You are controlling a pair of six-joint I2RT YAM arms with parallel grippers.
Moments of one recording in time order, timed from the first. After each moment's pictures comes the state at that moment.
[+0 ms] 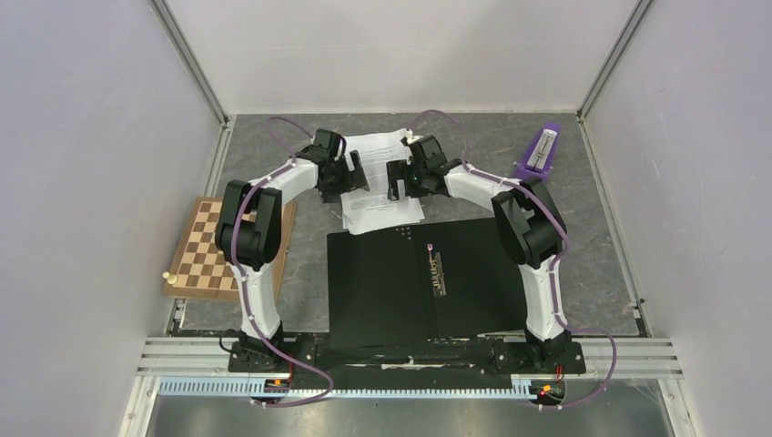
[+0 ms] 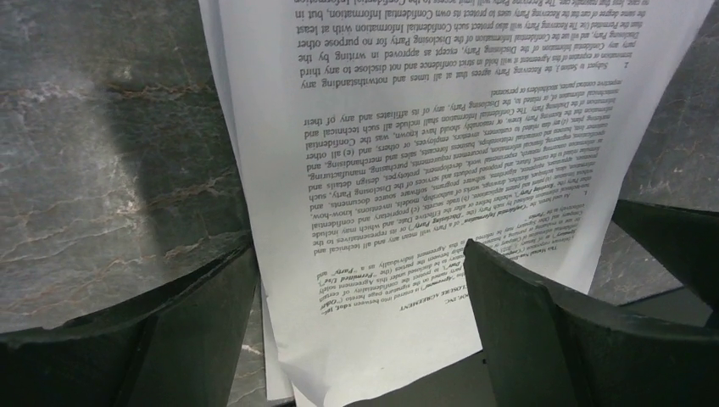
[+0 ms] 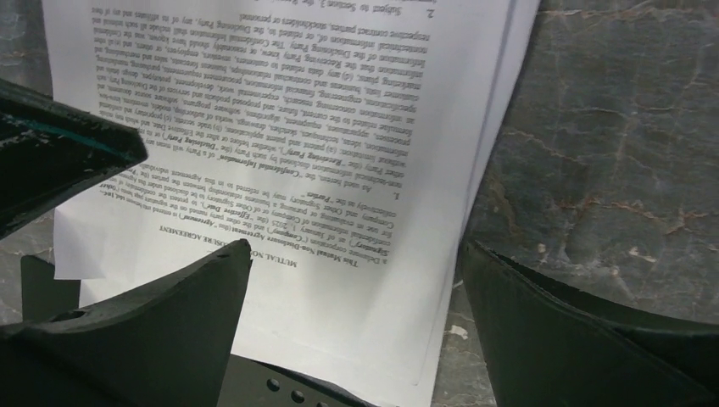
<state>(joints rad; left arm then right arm) -0.29 2.02 1.41 -0.39 0.12 -0.56 0.53 2.14 1.53 -0.23 -0.09 0.30</state>
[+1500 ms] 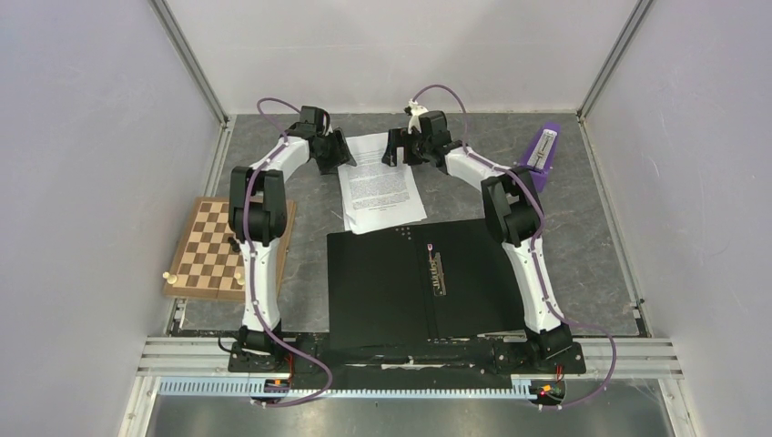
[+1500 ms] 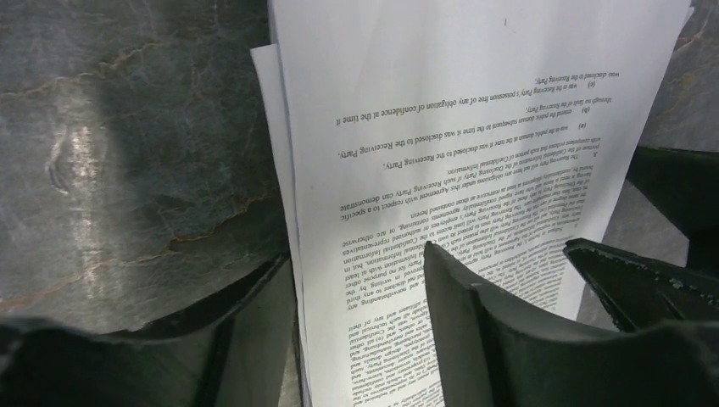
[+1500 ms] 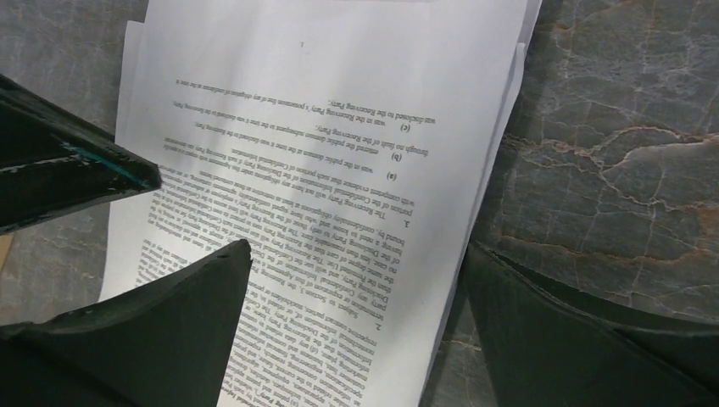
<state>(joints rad) -0.16 2.30 1.82 -0.47 0.25 -0.48 0.42 2.47 1.94 -0.07 -0.28 0.26</state>
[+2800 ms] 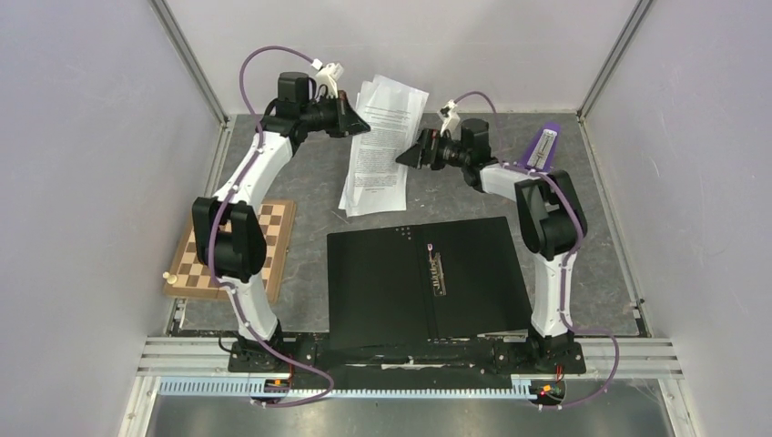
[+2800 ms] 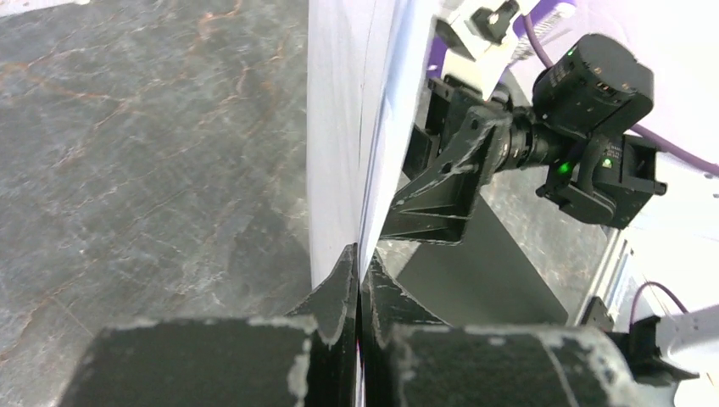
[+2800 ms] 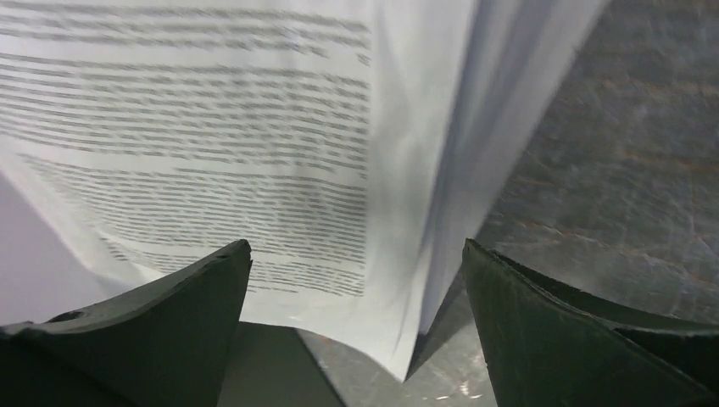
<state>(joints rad) -0.20 1.90 1.73 -0.31 0.70 -0.25 0.29 2.17 1.42 0.39 -0.70 0.51</state>
